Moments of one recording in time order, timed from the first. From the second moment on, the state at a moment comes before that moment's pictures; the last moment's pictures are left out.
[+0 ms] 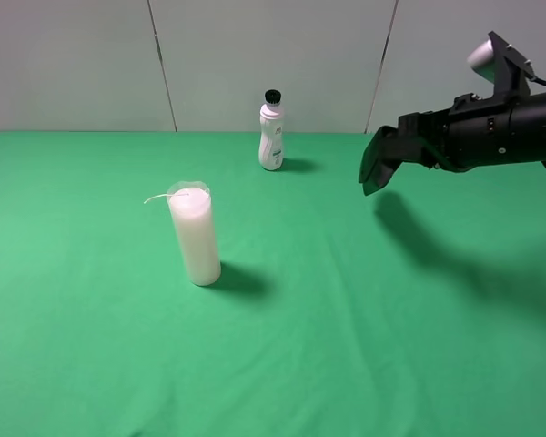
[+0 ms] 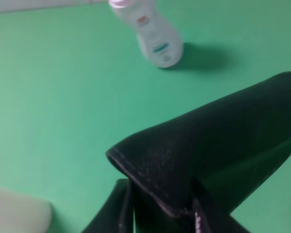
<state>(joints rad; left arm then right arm) 0.01 -0.01 -0.48 0.08 1.06 -0.10 0.10 1.42 -0.72 1.39 0.47 -1.29</state>
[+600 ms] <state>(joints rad) 0.01 -0.01 -0.48 0.08 1.06 -0.10 0.10 1.40 -0.72 0.86 0.37 -1.01</state>
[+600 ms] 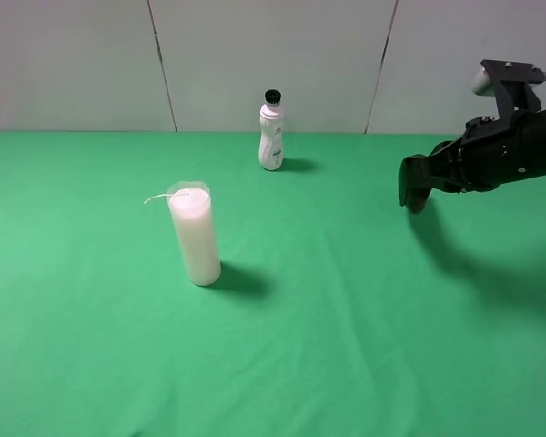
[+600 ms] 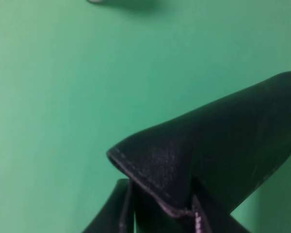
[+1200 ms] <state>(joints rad) 0.01 -0.01 -0.48 0.08 1.06 -0.10 0.32 1.41 -0.71 0.06 0.30 -0.51</state>
